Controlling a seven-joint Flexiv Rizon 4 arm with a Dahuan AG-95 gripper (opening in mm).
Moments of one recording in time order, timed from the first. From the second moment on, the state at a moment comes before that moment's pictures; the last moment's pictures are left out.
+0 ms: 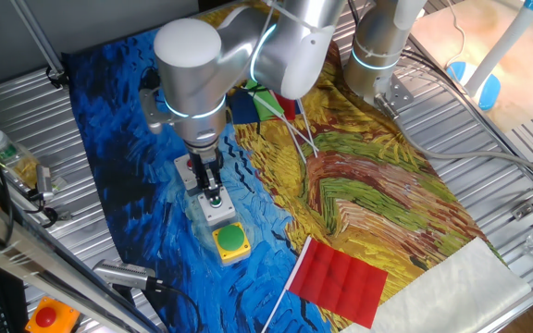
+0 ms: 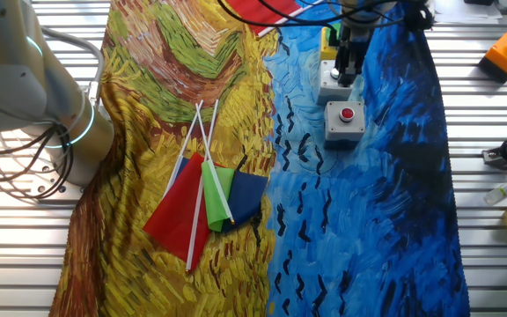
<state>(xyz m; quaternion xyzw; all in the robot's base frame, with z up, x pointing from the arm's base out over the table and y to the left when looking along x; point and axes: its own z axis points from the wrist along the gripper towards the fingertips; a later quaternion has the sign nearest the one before) 0.546 0.138 0.105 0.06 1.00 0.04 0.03</state>
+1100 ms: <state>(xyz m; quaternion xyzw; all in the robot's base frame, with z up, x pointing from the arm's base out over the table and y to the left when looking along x) 0.549 0.136 0.096 0.06 1.00 0.05 0.03</state>
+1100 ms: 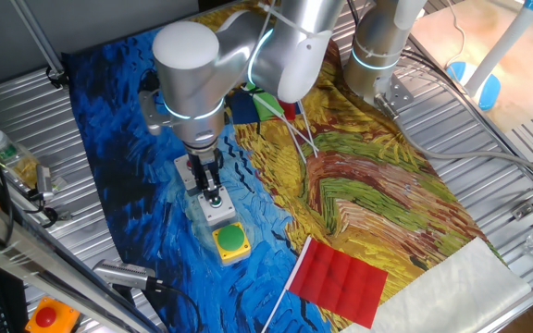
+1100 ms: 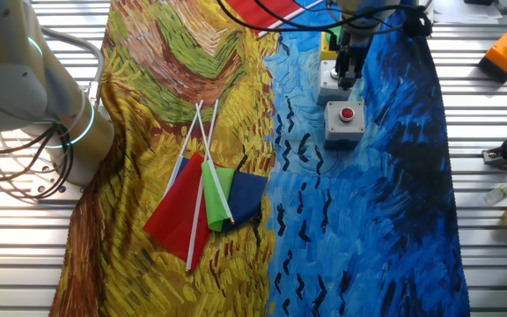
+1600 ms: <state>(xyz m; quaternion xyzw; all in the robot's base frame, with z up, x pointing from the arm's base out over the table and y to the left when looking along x) 0.554 0.137 0.100 0.06 1.00 0.05 0.03</state>
